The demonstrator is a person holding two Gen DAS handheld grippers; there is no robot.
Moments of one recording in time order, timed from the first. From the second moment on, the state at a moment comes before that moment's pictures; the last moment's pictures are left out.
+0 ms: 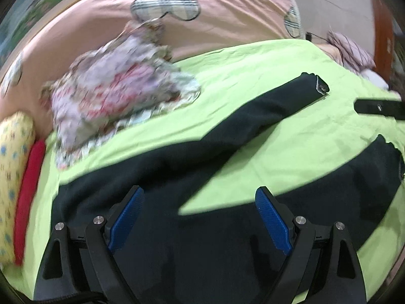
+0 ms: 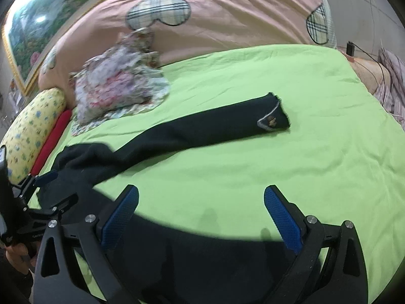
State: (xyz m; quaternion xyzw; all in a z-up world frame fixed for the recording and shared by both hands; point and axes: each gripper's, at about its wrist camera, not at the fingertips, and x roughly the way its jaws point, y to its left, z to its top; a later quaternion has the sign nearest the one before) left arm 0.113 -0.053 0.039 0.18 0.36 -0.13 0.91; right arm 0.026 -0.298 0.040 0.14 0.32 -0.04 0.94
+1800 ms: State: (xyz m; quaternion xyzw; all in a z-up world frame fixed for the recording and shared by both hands) left arm 0.067 -0.091 0.045 0.20 0.40 -0.38 0.81; right arm -0.048 -0.380 0.033 0.38 0.34 -0.05 0.86
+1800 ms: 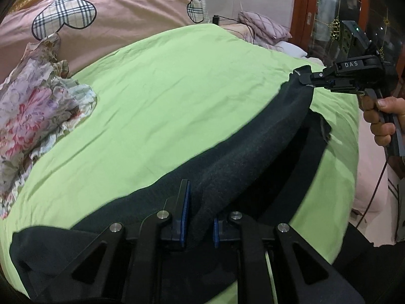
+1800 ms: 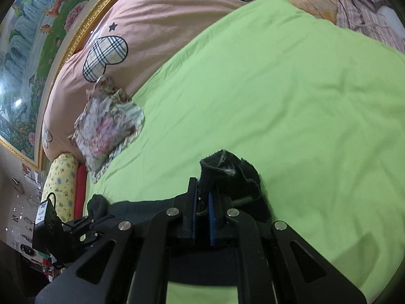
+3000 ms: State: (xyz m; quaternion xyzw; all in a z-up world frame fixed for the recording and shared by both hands) left arm 0.036 -0.006 0.028 0.06 0.41 -0.28 0.86; right arm -0.122 -0.322 0.034 0.28 0.31 -0.15 0.89
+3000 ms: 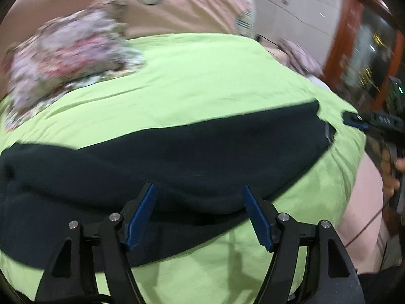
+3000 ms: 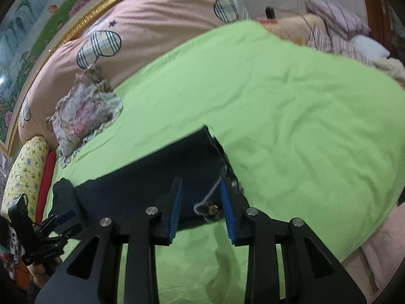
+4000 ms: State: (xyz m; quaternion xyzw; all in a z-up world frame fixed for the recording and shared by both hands) left arm 0.211 0.228 0.056 -0.04 0.45 -0.09 0.88; right arm 0.077 -0.125 0.015 0.23 0.44 0.19 0.85
